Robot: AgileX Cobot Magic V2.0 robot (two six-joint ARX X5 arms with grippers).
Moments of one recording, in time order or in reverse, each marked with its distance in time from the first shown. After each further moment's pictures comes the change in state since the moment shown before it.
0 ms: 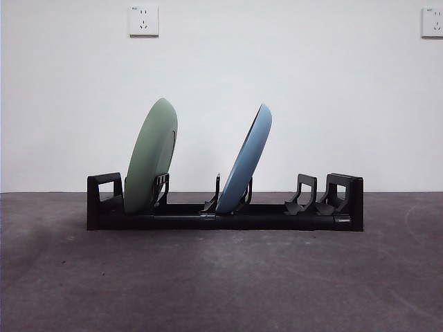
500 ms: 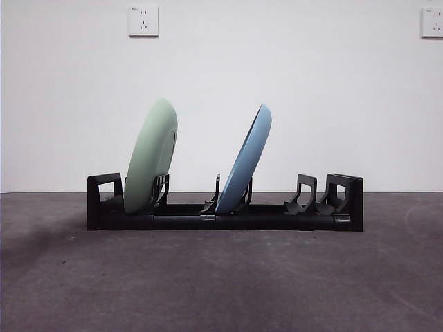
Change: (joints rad) left arm 0.230 -0.439 -0.422 -0.020 -0.037 -0.072; right arm 0.001 -0.203 -0.332 0.166 0.117 -0.024
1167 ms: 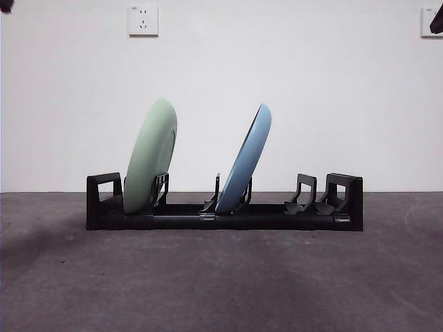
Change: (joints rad) left arm 0.009 -0.117 -0.169 0.005 -0.026 -0.068; right arm 0.000 -0.051 -0.126 0.076 0.010 0.008
